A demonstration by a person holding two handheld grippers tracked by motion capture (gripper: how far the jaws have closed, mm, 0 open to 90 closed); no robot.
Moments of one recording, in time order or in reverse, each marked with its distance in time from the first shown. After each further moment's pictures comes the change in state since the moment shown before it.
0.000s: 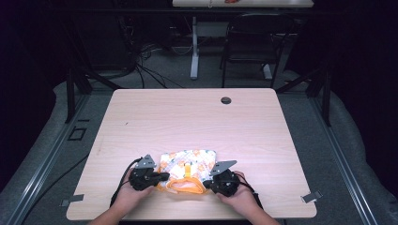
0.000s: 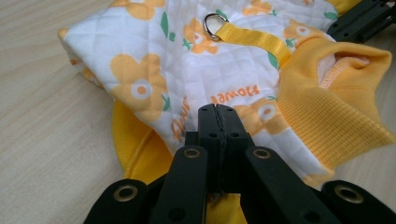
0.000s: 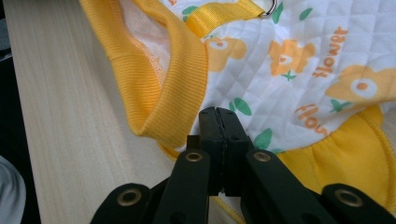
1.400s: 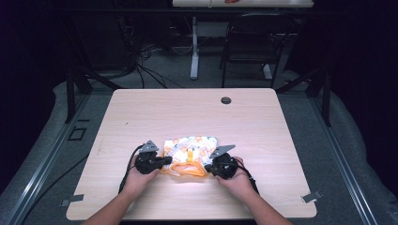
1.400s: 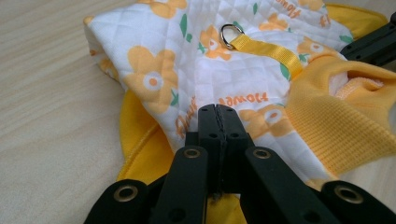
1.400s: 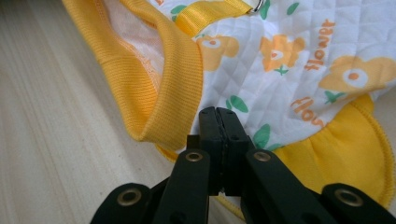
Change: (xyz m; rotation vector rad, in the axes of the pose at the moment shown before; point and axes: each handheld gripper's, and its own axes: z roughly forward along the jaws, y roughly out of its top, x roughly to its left) left arm 0.039 0.023 0.027 -0.092 0.061 -0.091; right arm -0.042 0.023 0.014 -0.007 -0.077 0.062
